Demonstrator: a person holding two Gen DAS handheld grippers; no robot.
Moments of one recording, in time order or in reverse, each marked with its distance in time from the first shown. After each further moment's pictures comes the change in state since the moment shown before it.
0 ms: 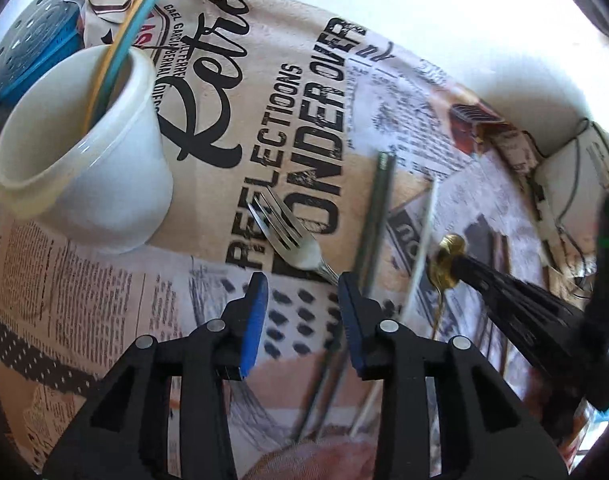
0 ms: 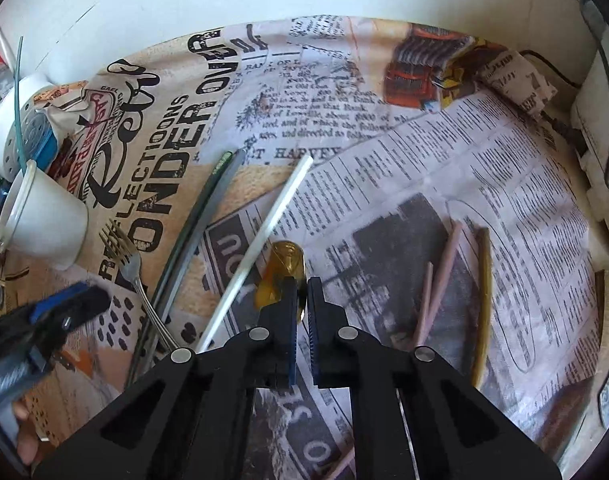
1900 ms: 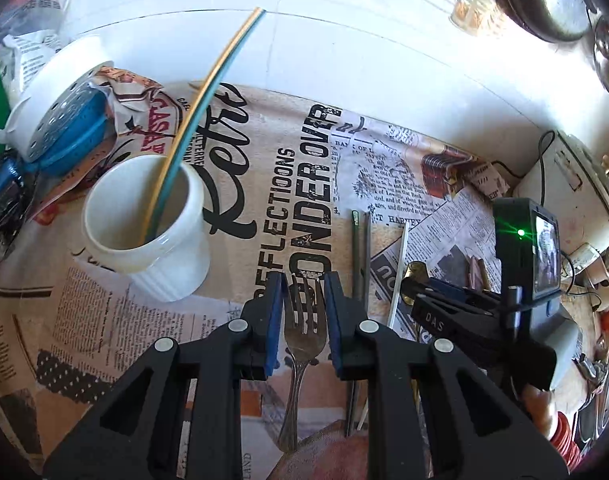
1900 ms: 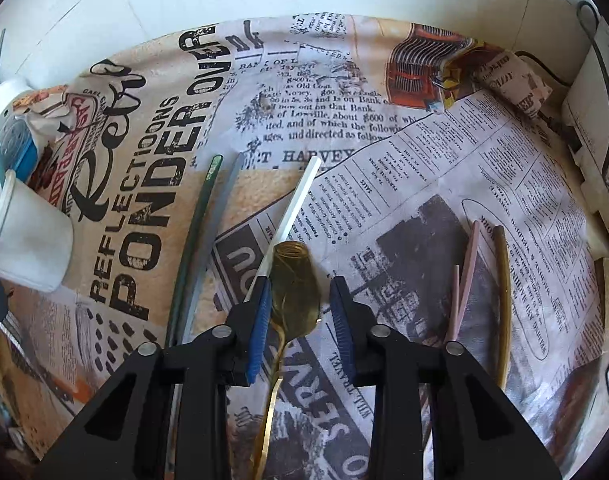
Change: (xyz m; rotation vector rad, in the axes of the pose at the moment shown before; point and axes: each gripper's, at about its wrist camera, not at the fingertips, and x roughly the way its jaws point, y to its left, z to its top) left arm -0.067 -0.006 -0.015 0.099 -0.248 0.015; right arm 0.014 0.022 0.008 0.050 -0.017 -0.078
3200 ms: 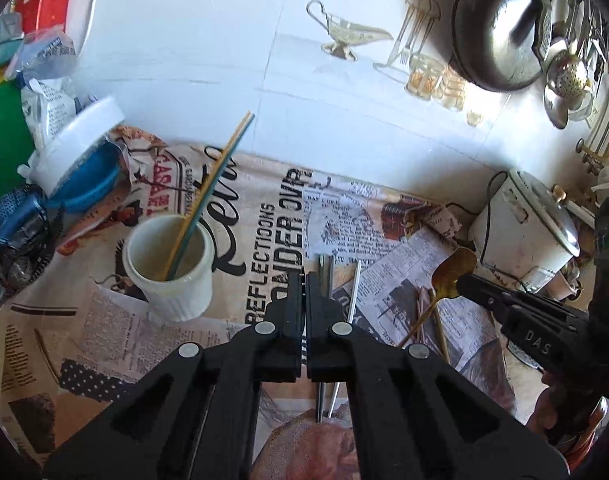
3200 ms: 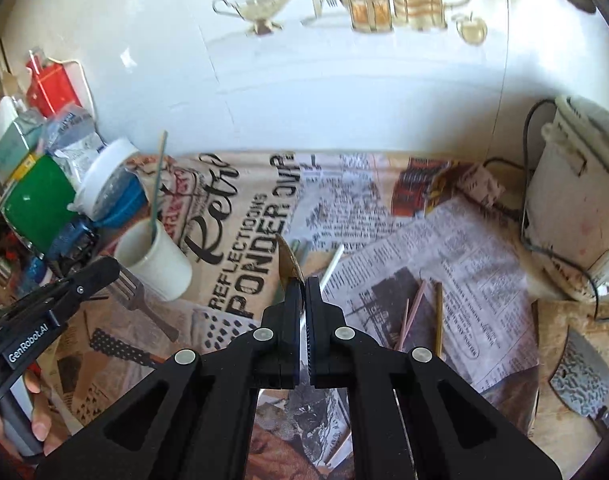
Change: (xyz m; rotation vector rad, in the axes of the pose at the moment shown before) left arm -0.090 -0.005 0.013 0.004 -0.152 -0.081; right arm -0.159 0.007 -0.016 -0.095 -0.291 0.143
